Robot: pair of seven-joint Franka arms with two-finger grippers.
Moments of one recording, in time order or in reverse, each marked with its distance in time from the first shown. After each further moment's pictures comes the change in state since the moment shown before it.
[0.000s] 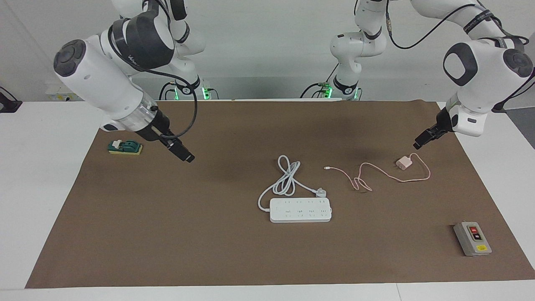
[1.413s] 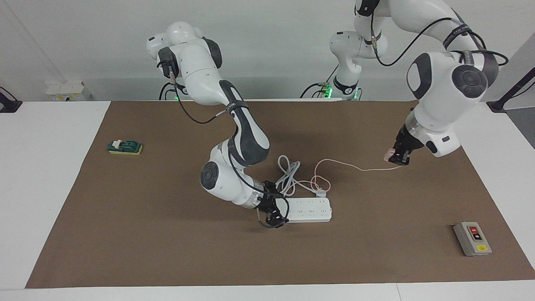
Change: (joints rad) left arm -0.151 0.185 0.031 0.250 0.004 -0.085 -0.842; right arm 0.263 0.583 0.063 0.222 0.502 0.568 0.714
